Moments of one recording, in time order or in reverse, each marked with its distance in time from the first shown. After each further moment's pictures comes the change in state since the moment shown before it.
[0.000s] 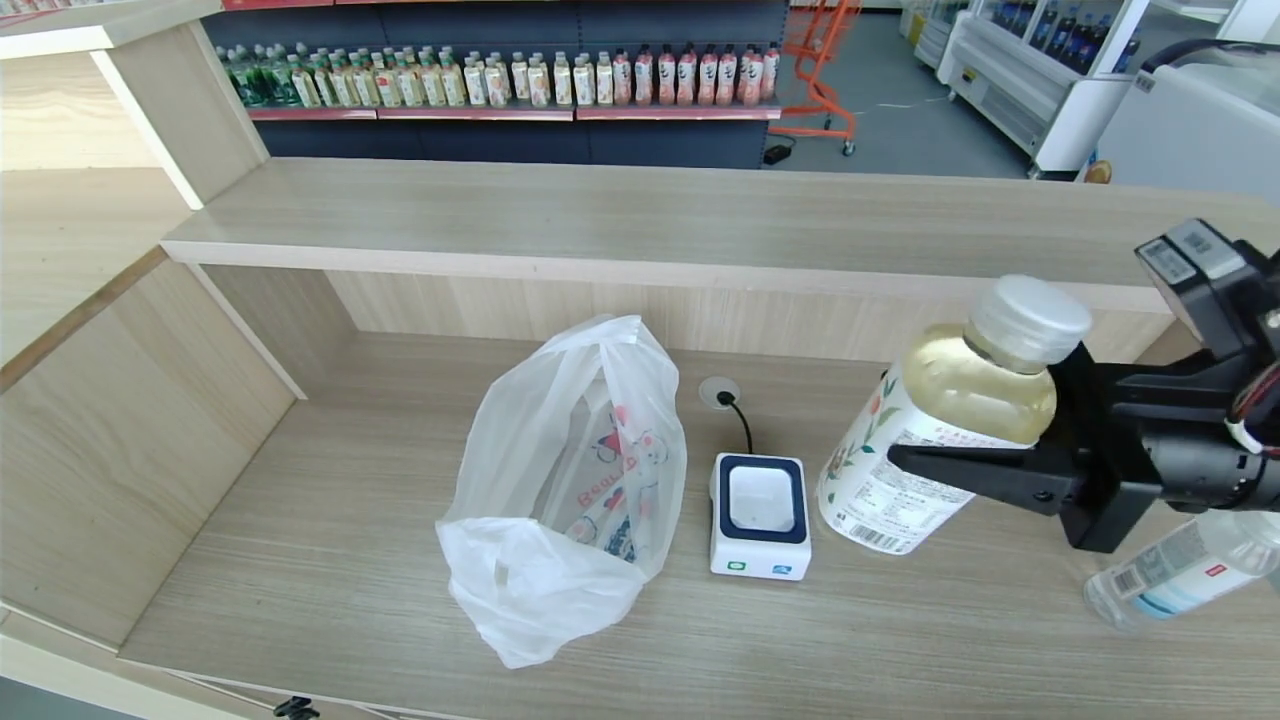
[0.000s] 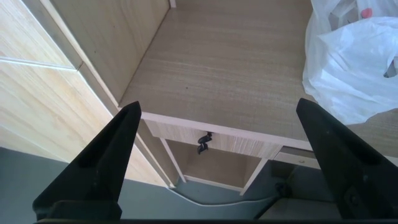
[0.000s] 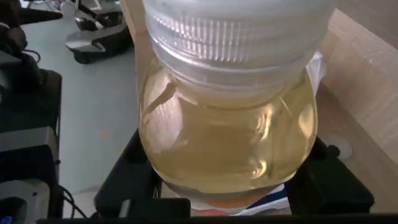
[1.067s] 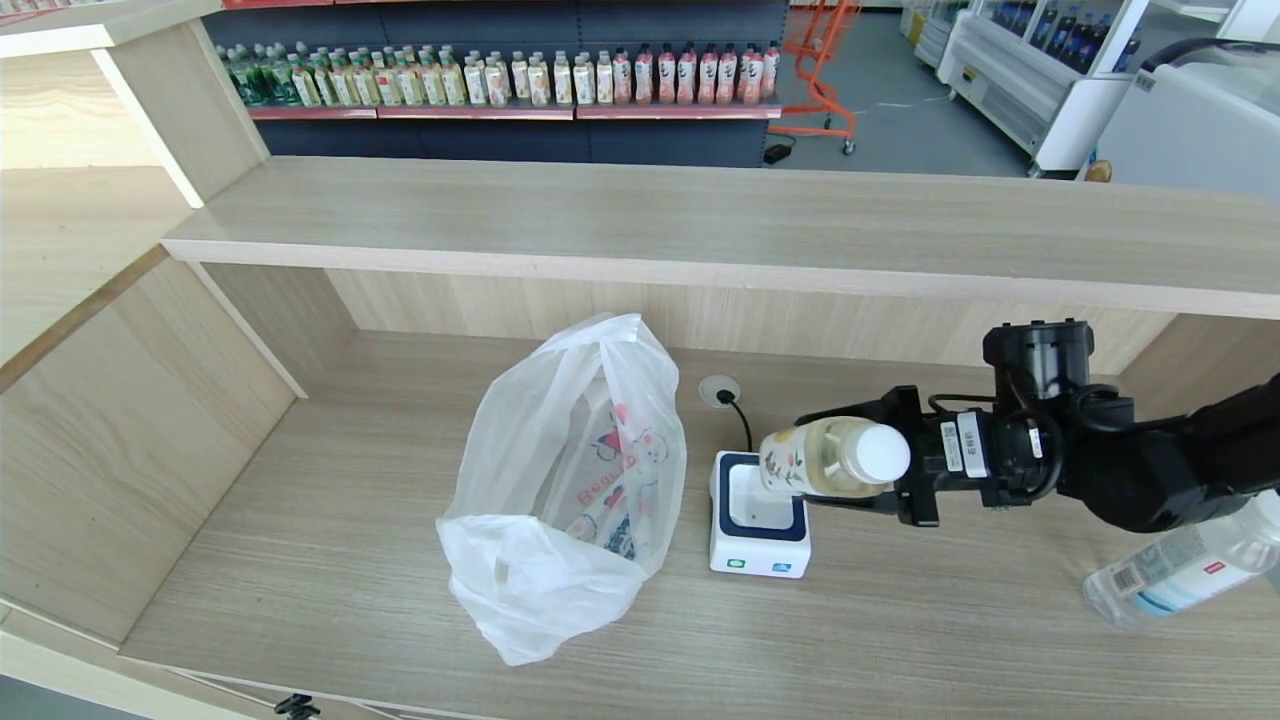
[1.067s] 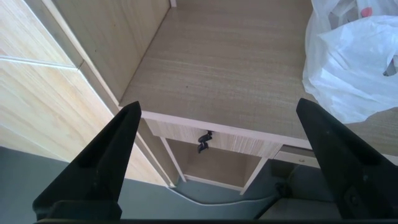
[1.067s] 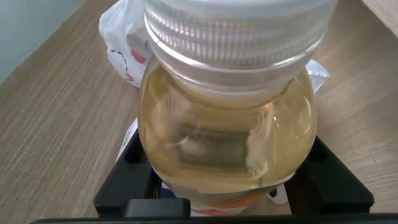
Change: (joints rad) left arm 0.000 0.000 0.000 0.000 0.000 0.000; right arm -0.107 0.529 -0.198 -0.011 0.278 -0.929
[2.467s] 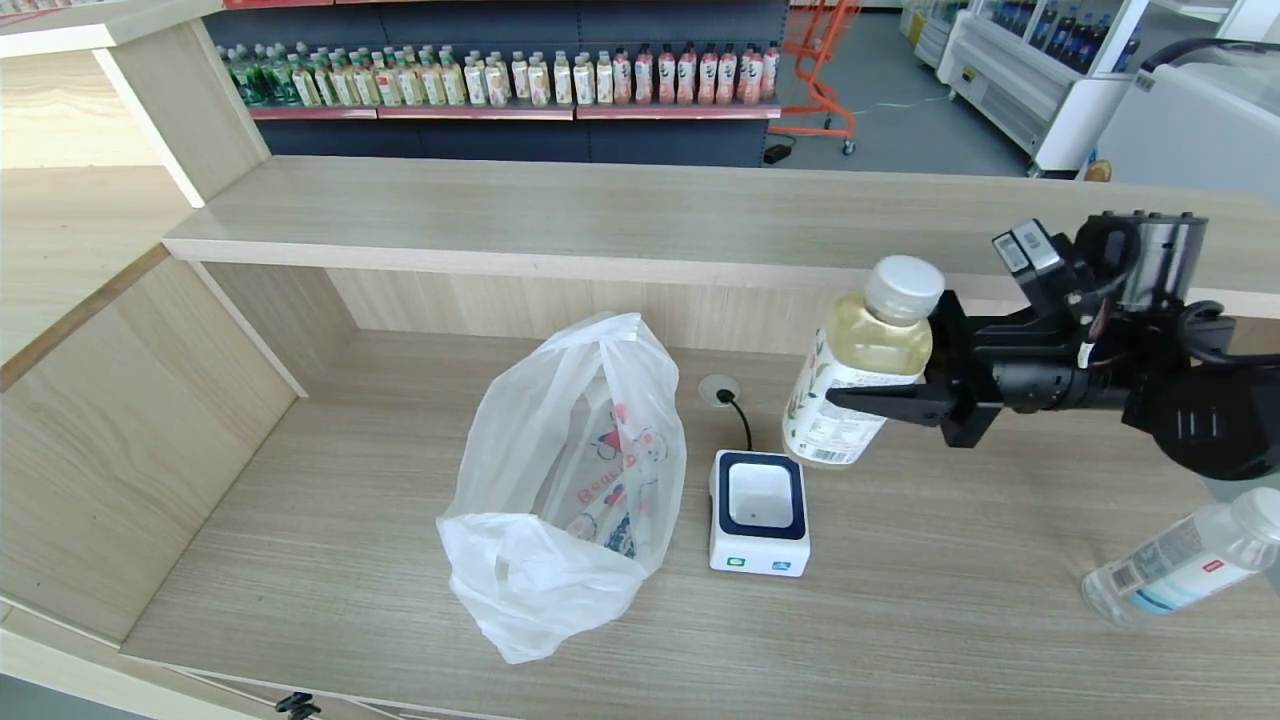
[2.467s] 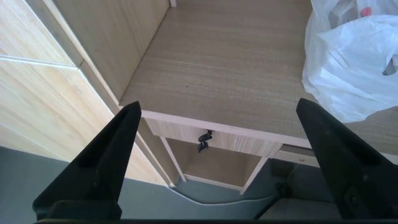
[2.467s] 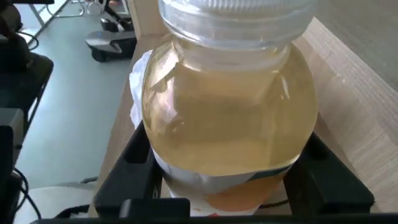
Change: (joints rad) left arm 0.000 0.000 0.000 0.000 0.000 0.000; right arm -0.009 -0.169 -0.105 -0.028 0.015 0.802
